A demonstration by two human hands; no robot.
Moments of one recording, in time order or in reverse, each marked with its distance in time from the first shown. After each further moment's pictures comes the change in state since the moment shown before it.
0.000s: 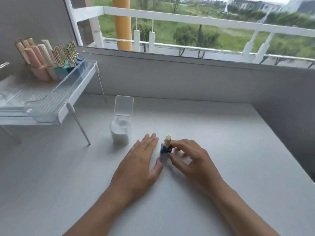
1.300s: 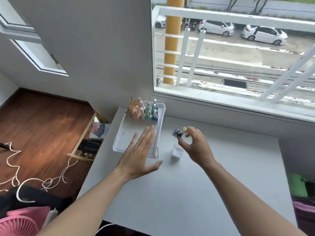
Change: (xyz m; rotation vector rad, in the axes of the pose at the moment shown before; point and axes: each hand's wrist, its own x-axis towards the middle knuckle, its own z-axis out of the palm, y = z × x) left_hand 0.003 -0.032 -0.336 0.258 -0.229 -0.093; right_hand 0.210 -0.235 -0.032 -0.041 -0.212 0.229
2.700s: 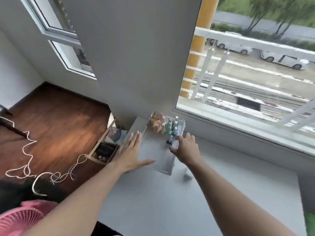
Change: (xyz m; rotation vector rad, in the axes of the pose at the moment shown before) left_hand -0.004 -0.096 -0.055 -0.134 -0.267 -0.515; right_hand 0.083 -0.101 0.058 -0.469 -0.410 0.134
